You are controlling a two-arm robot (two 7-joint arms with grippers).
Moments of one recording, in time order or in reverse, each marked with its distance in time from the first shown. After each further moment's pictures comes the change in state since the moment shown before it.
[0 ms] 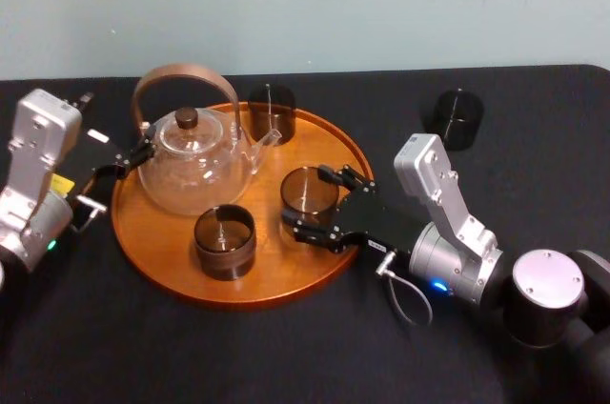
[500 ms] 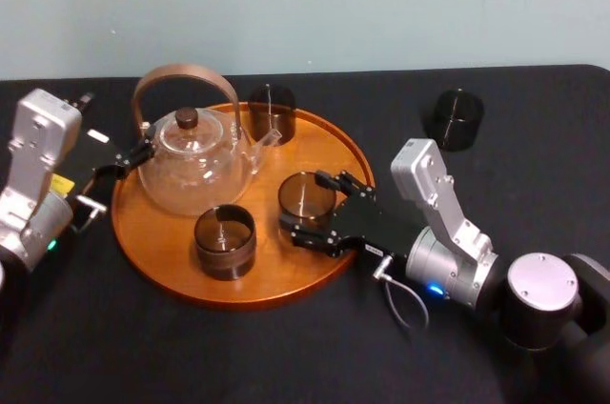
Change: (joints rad) left arm 0.000 0.000 0.000 0.000 0.000 0.000 0.000; right arm 0.009 -0.011 -0.008 0.037 0.006 -0.015 0.008
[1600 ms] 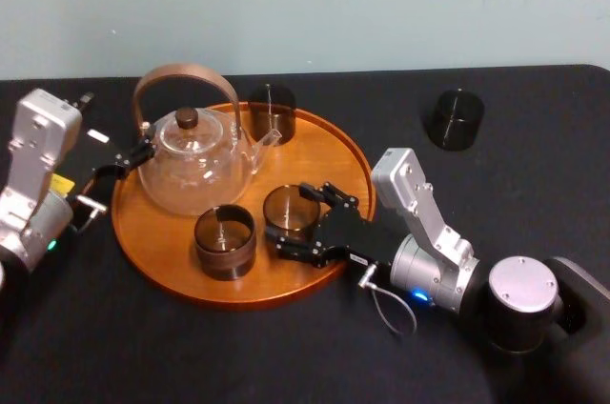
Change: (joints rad) left arm 0.000 0.000 0.000 0.000 0.000 0.000 0.000; right arm 0.026 -0.030 -0.032 0.059 -0.006 -0.005 0.016
